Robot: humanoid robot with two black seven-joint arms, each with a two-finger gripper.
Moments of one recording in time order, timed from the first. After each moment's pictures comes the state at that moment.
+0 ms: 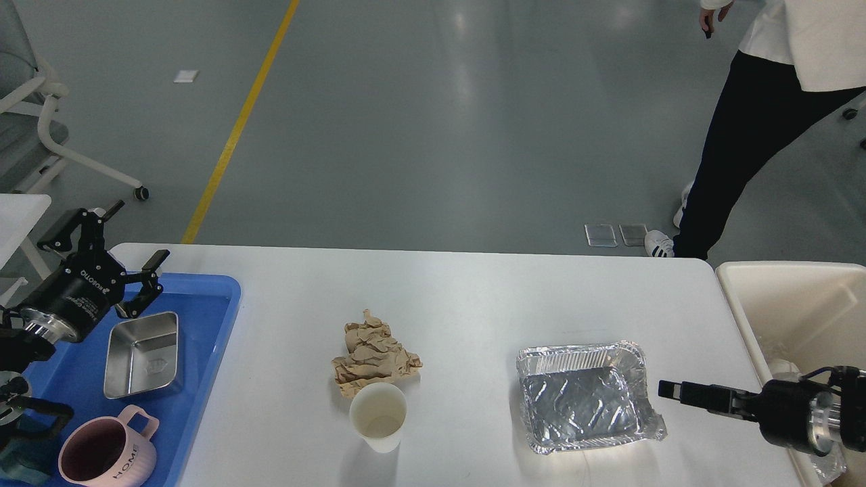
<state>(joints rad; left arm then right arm) -0.31 0.58 -1.02 -0.90 0.24 -0.51 -0.25 0.36 -0.99 0.42 1.37 -1.30 0.23 0.40</state>
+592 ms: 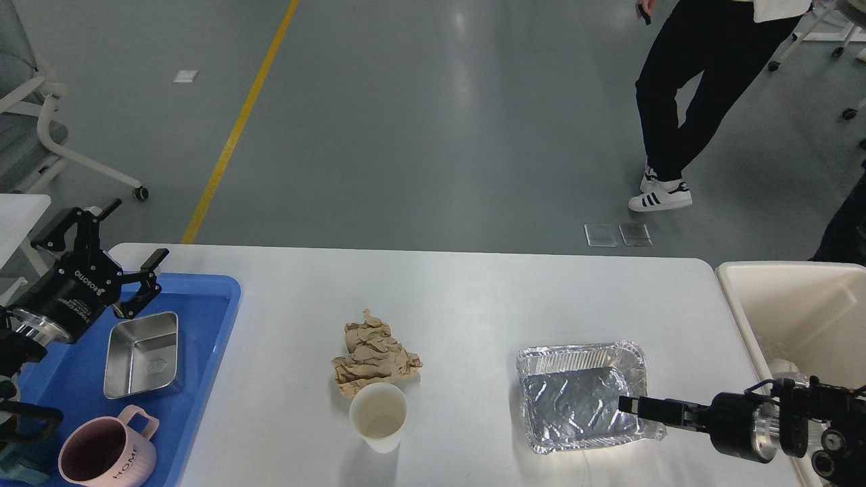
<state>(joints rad) -0.31 0.59 -1.03 -0.90 0.24 -0.57 -0.26 0.38 -0.81 0.39 1.23 -1.35 0.23 0.41</state>
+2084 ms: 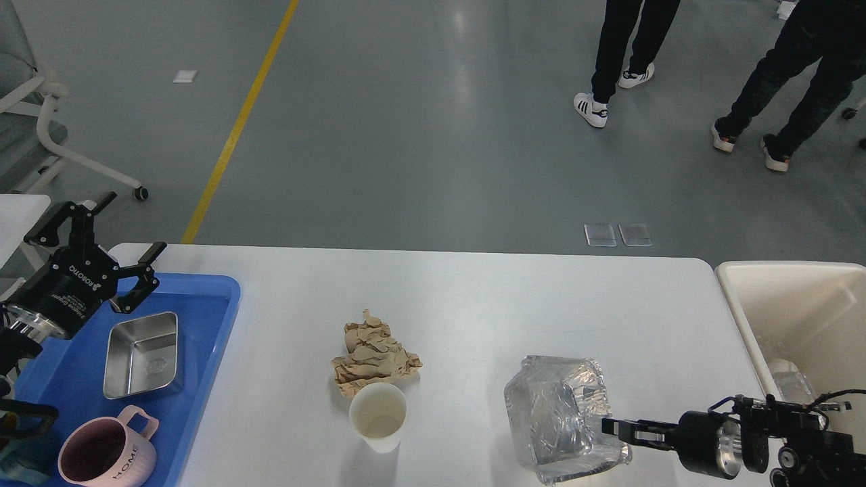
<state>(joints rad) -0.31 0.59 -1.06 -0.90 0.24 -0.61 -0.26 0.44 -0.69 0.21 1.11 -1.35 0.12 0.46</state>
